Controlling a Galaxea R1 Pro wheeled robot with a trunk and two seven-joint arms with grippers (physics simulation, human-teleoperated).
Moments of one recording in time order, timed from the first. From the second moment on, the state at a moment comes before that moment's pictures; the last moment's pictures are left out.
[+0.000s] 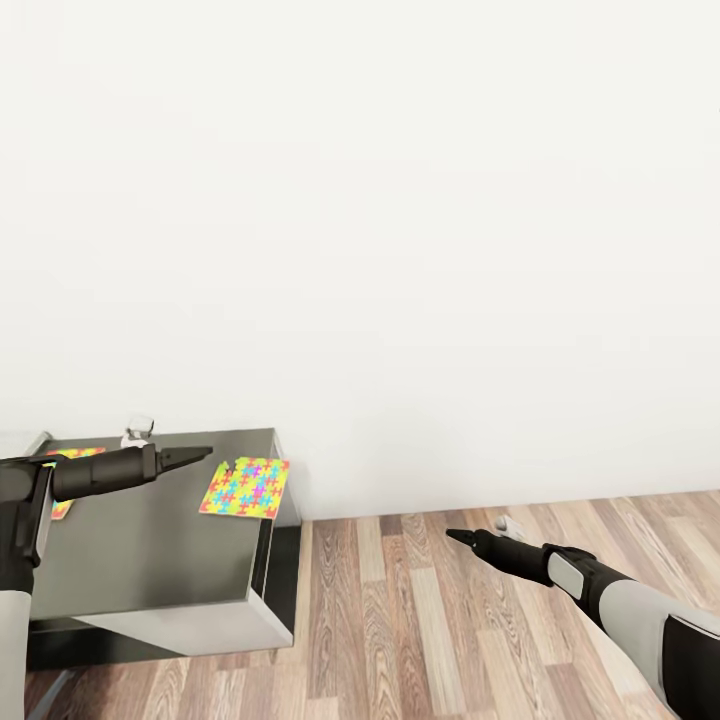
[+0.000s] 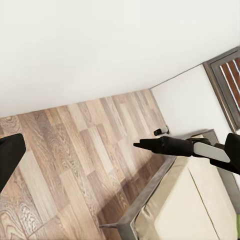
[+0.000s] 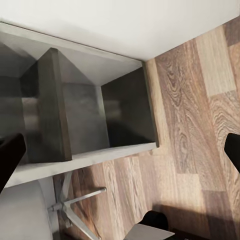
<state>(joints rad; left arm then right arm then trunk) -0.70 0.30 0.41 -1.20 -0.22 1.03 -1.56 -0.89 -0.23 1.28 -0.05 -1.65 0.30 0.77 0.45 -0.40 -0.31</state>
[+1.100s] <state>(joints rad) -0.70 0.29 0.41 -1.20 -0.22 1.03 -1.56 -0.89 -0.23 1.25 -0.05 -1.65 0.29 0.77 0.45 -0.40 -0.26</state>
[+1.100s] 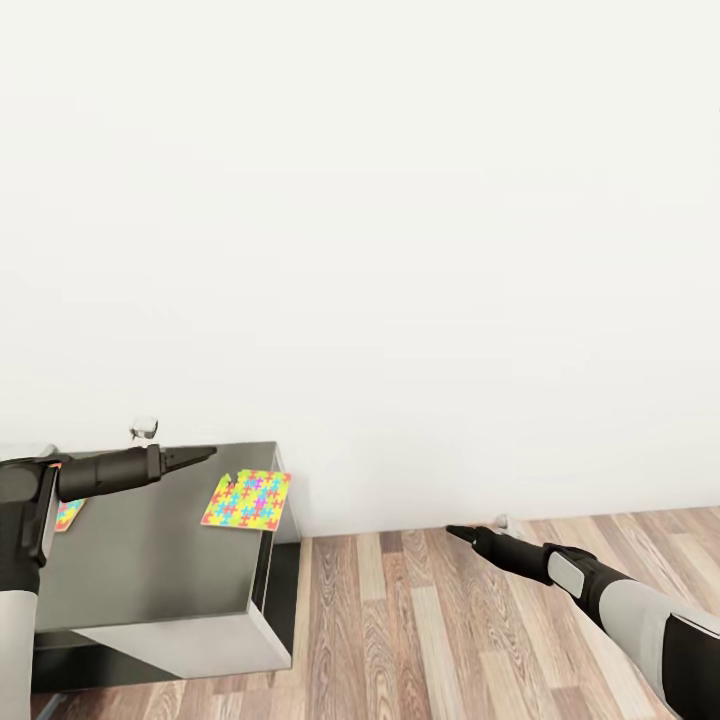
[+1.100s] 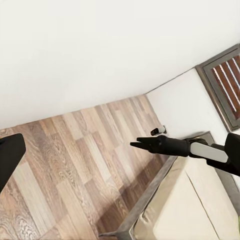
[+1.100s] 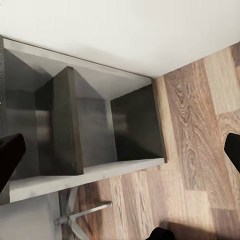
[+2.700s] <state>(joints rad) -0.69 0.29 0.41 -1.20 -0.20 1.02 -1.56 -0.89 -0.23 1.25 -0.05 -1.65 0.29 0.77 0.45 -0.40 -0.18</state>
